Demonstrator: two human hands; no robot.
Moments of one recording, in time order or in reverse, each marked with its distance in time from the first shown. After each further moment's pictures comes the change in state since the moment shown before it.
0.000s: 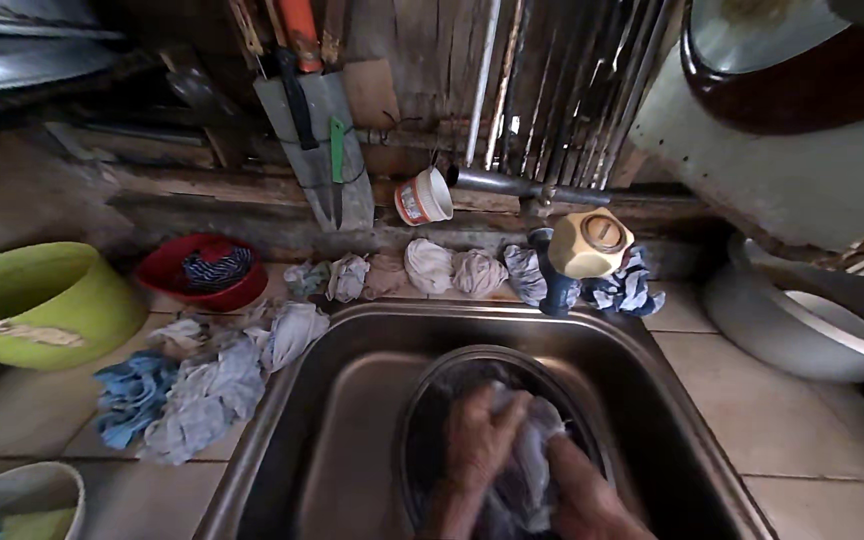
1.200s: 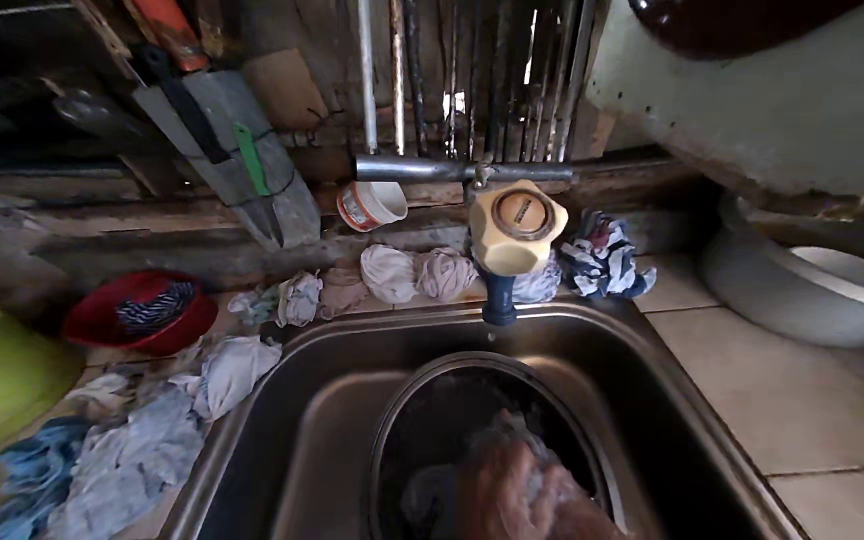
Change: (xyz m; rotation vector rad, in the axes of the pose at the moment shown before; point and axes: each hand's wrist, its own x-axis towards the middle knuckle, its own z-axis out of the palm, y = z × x) left_hand -0.042 -0.004 0.046 0.306 -0.042 0.282; right_hand 0.063 0.034 -0.023 -0.318 0.040 -0.097
